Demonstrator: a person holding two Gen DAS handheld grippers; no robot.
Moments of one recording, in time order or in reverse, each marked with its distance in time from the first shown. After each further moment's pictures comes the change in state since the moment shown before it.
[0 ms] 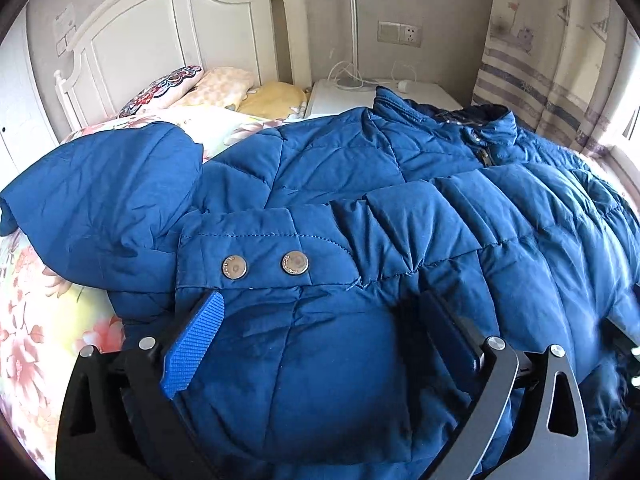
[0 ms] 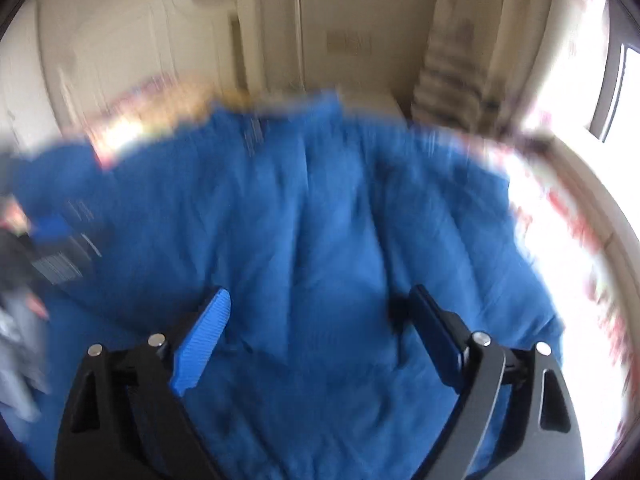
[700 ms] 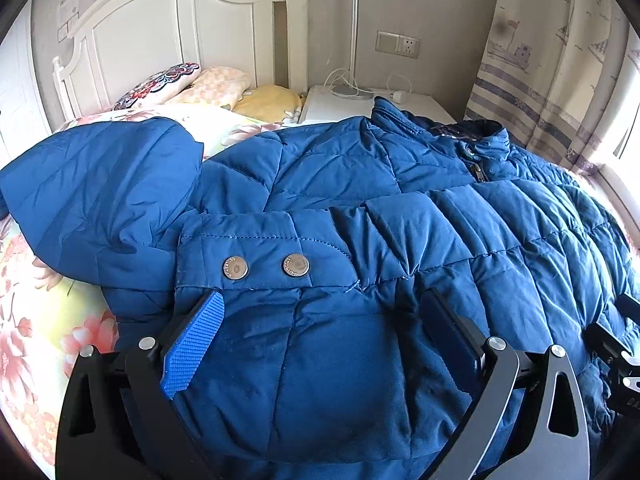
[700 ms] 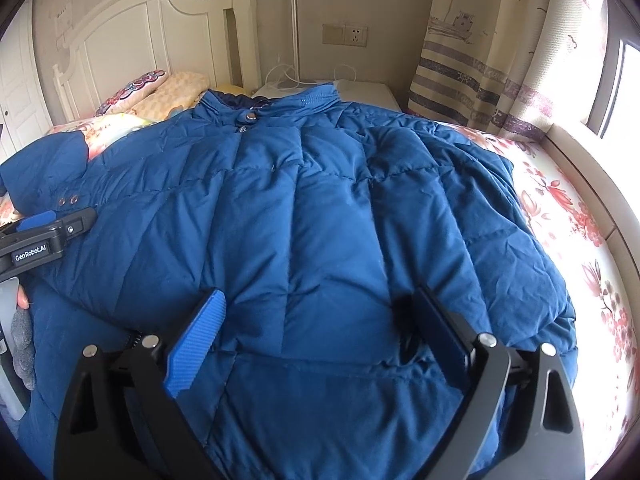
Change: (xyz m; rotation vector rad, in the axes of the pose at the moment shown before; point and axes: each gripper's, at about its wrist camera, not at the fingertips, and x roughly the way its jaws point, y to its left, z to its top) left arm -0.003 0.009 -0.001 -0.047 -0.029 -0.063; right arm -0.015 0.005 -0.007 0.022 -0.022 0.019
